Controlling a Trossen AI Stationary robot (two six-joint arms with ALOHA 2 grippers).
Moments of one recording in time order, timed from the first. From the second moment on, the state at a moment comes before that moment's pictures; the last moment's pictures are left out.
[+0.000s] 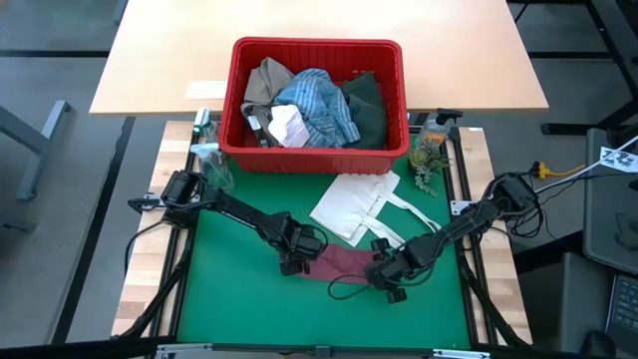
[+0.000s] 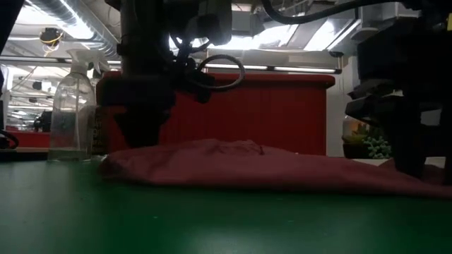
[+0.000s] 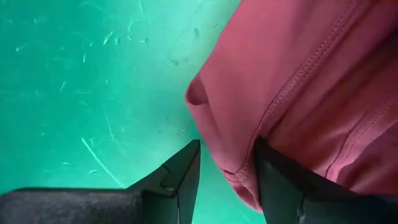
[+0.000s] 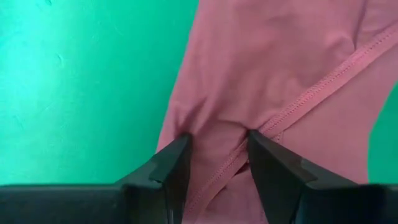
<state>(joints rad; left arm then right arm) -0.25 1.98 1.34 -0.92 -0.15 -0.53 0.56 1.71 0.89 -0.46 0.02 0.28</state>
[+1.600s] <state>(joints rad) -0.19 1.98 1.59 -0.86 0.09 -0.87 0.56 1.60 0.89 -0.50 0.03 0.28</state>
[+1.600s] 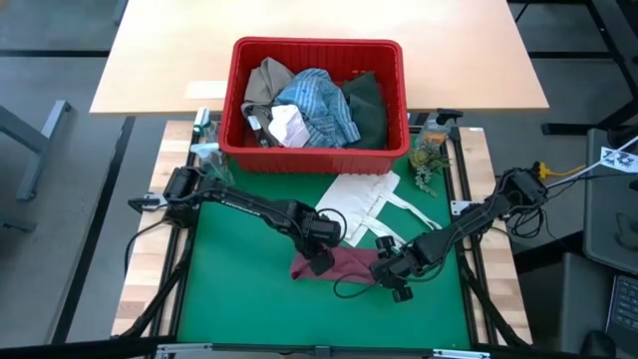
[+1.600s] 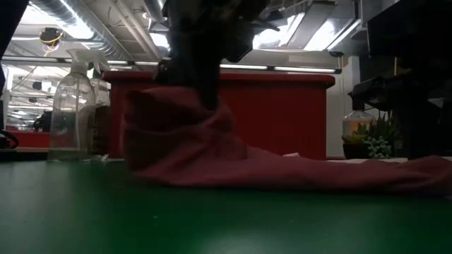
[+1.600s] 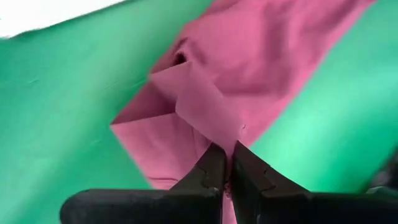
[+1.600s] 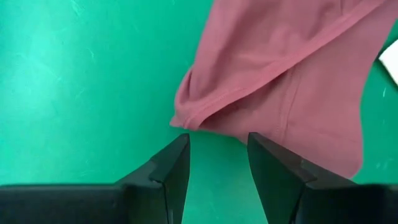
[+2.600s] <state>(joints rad) -0.21 2.03 1.59 -0.47 -0.15 -0.87 0.56 1.60 0.89 -0.50 0.03 0.28</state>
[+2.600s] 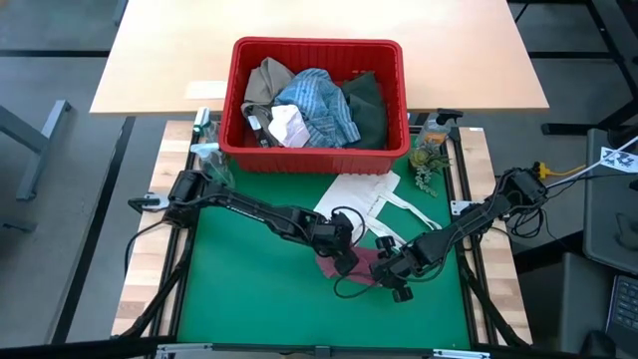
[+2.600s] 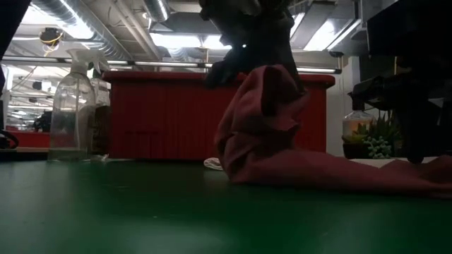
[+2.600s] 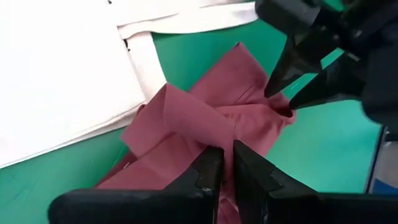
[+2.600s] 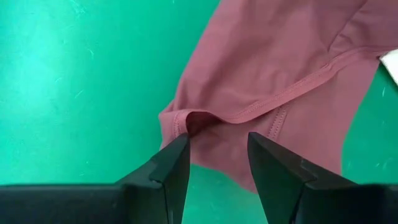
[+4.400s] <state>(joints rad) -0.18 2.09 1.59 -0.29 -0.14 -0.70 0.56 1.60 0.91 -0.57 0.03 0.28</state>
